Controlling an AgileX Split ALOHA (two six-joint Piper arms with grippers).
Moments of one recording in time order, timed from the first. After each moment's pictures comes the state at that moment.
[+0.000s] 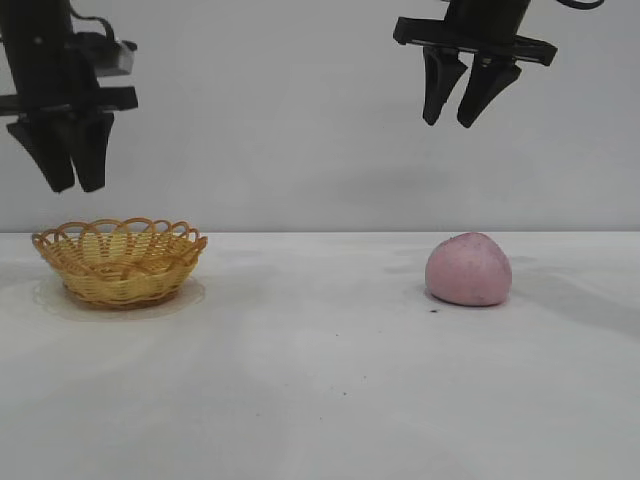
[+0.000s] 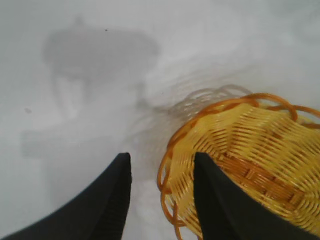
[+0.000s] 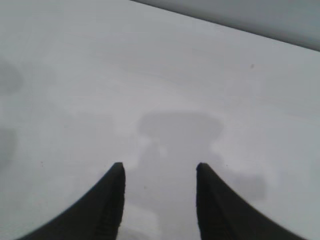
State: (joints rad) left arm -0.10 2.21 -1.84 -0.09 1.02 0.27; right arm 0.29 2.14 -1.91 0.17 0.92 -0.15
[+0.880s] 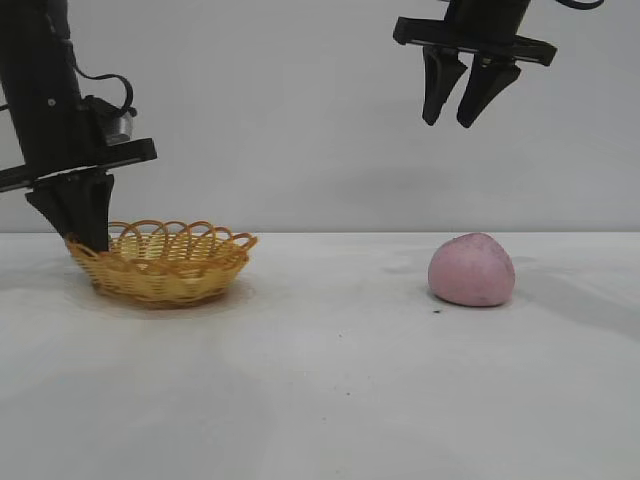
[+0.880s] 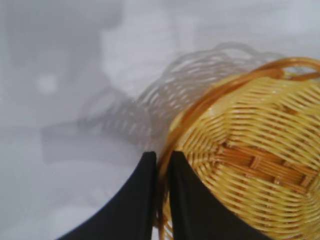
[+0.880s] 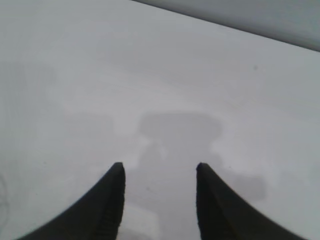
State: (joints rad) left arm -0.10 2.17 -1.56 -0.38 0.87 0.14; right arm 0.29 2.14 -1.91 0.17 0.92 -0.15
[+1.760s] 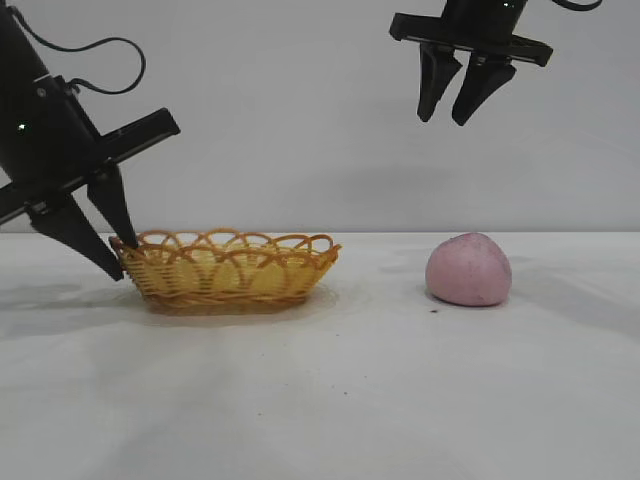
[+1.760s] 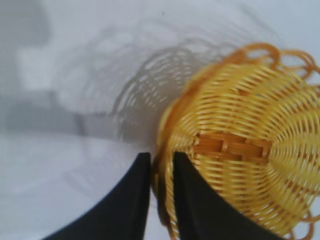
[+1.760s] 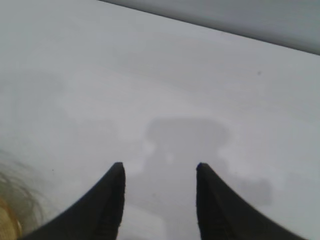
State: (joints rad) left arm -0.22 1.90 -1.00 -0.91 0.40 0.18; right arm 0.29 2.14 -1.91 0.19 0.89 -0.15
